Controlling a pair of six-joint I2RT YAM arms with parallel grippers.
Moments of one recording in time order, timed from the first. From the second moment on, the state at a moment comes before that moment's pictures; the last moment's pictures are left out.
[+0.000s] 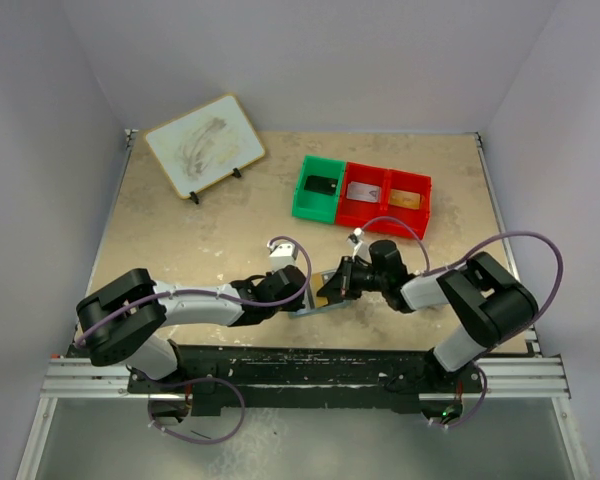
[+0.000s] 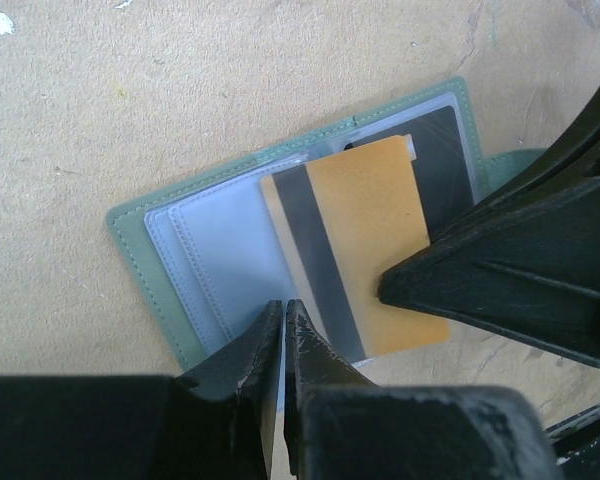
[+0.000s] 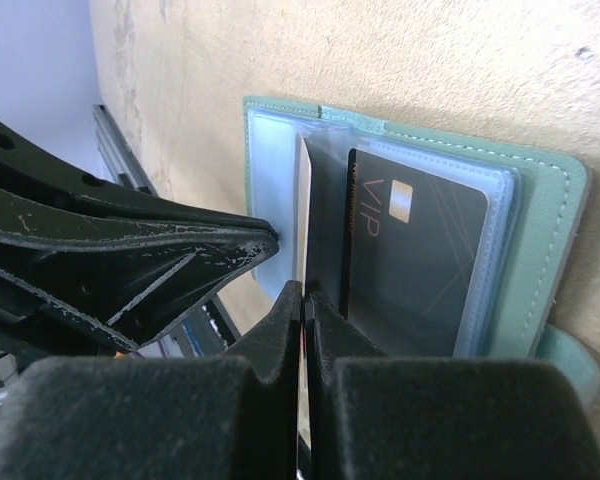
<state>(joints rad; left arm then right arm) -1.06 1.51 0.65 0.04 -0.38 -0.91 0.53 1.61 0.38 0.64 -0.61 0.84</state>
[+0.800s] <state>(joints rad) -1.08 1.36 0.62 -0.01 -0.40 -0.90 0.46 0.87 0.43 0.15 -0.27 0.57</state>
